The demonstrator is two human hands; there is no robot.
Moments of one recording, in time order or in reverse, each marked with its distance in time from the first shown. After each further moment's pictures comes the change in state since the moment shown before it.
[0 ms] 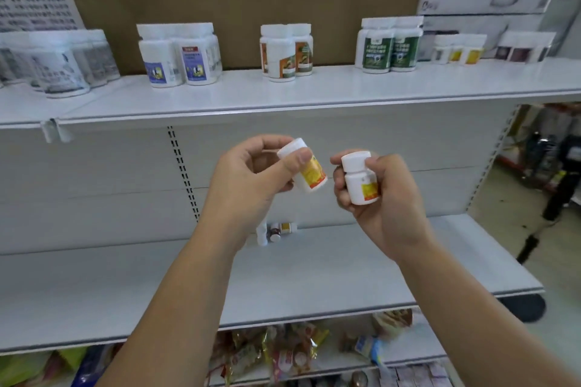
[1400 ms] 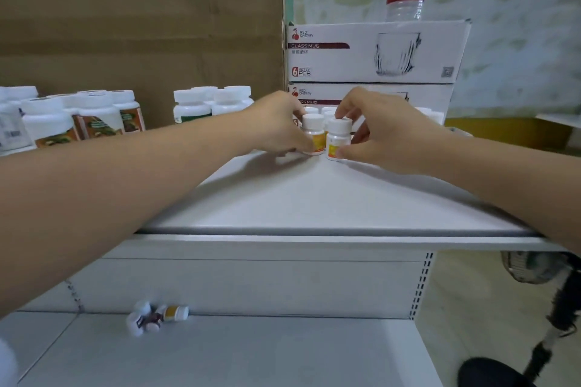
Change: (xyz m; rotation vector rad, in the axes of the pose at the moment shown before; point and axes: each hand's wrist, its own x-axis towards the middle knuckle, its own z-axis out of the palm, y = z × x) left_hand 0.278 0.033 0.335 0.967 -0.207 0.084; right_hand 0.216 -0.256 -0.288 -1.606 -0.241 -0.543
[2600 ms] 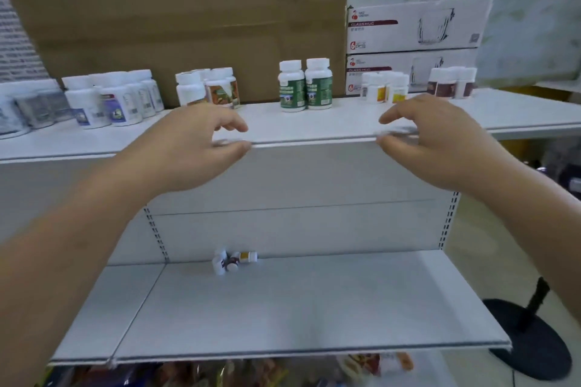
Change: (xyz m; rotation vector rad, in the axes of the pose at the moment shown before) left_hand -0.261 -0.107 -0.125 0.376 0.172 0.100; right_hand -0.115 -0.174 0.018 -0.119 0.079 0.243
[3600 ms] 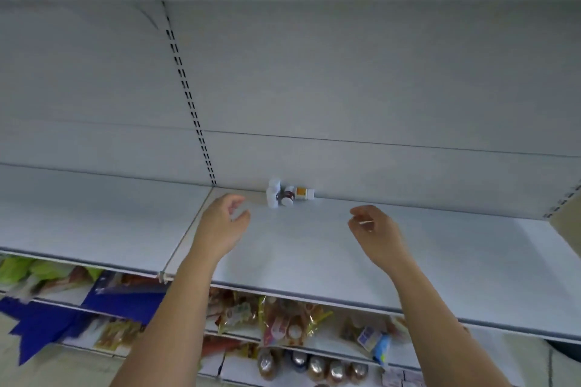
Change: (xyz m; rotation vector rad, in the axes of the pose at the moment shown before) left_hand -0.145 -0.226 0.295 -0.504 -0.059 -0.703; right_hand -0.069 -0.062 0.388 0.608 -0.352 0.454
